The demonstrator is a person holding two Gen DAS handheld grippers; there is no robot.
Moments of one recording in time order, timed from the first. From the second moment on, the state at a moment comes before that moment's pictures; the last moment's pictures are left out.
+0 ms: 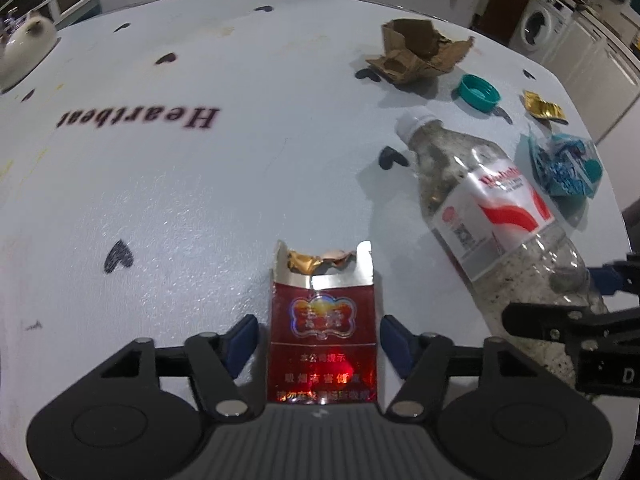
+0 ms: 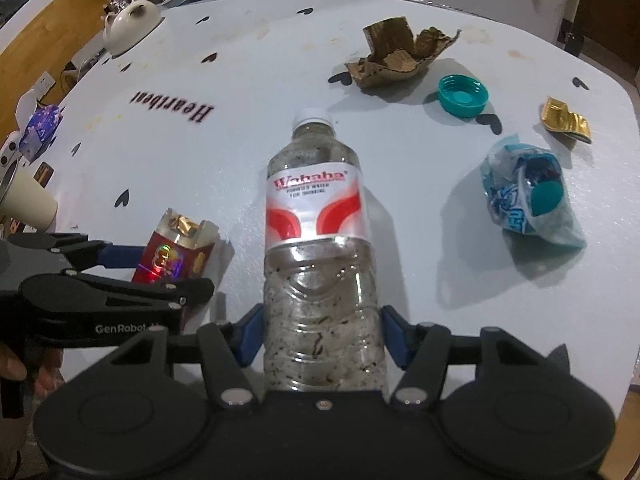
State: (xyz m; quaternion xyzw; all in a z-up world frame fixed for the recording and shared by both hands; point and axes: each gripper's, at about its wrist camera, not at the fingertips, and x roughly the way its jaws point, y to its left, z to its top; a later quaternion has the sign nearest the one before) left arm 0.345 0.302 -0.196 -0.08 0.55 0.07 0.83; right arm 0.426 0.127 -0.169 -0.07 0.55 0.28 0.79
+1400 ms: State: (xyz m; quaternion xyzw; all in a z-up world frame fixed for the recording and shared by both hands) left arm 0.338 0.129 -0.075 -0.06 0.41 0.04 0.91; right arm 0.393 -0.067 -0.076 0.00 0.39 0.20 0.90
